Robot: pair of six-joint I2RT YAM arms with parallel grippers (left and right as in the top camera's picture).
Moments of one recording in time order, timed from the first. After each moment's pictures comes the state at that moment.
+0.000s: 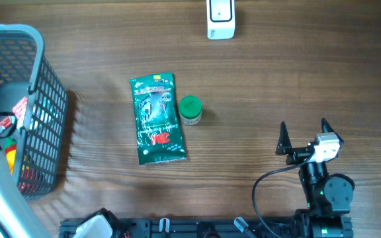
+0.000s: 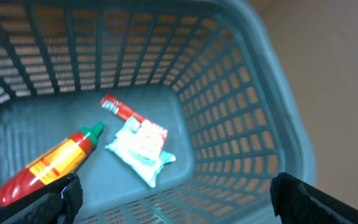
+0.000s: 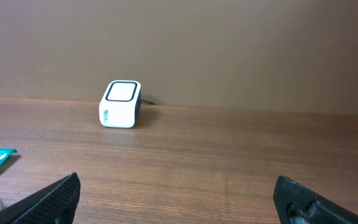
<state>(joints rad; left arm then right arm) 0.55 1.27 1.64 -1.10 -0.24 -0.75 0.00 0.01 0.01 0.00 -0.08 -0.03</state>
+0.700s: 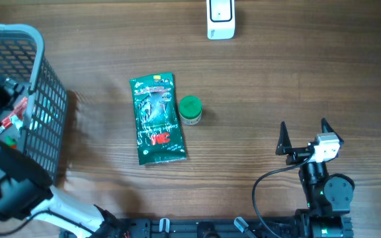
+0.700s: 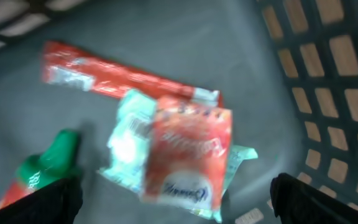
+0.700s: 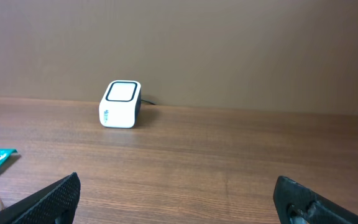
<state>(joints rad) 0.69 1.92 1.64 -1.00 0.04 -0.34 0.00 0.01 0.01 0.00 -0.08 -0.03</state>
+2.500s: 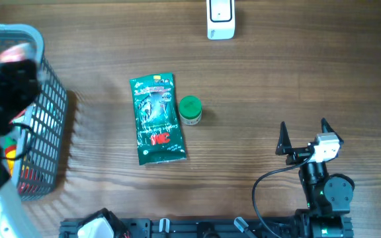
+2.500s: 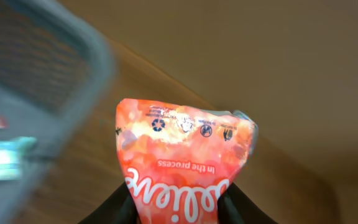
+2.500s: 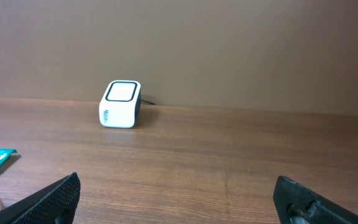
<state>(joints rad) 0.45 1.15 1.69 -1.15 0.49 -0.34 0.00 0.01 0.01 0.00 -0.08 -0.03</state>
